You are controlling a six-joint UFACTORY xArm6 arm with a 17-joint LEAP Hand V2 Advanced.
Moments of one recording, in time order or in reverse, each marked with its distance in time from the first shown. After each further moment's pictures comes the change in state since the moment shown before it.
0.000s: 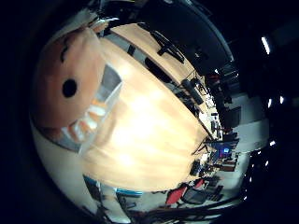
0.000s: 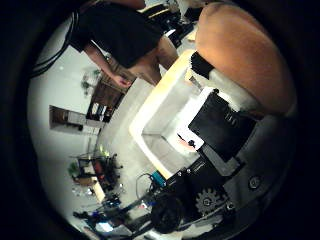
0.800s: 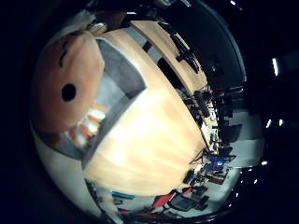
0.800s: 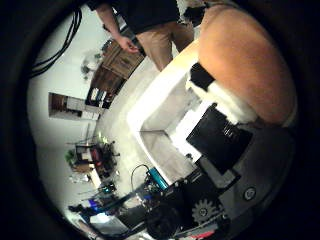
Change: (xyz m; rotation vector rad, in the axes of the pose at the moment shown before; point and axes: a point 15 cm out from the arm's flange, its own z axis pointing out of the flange) arm -0.021 -0.009 0.038 -0.069 0.051 -0.146
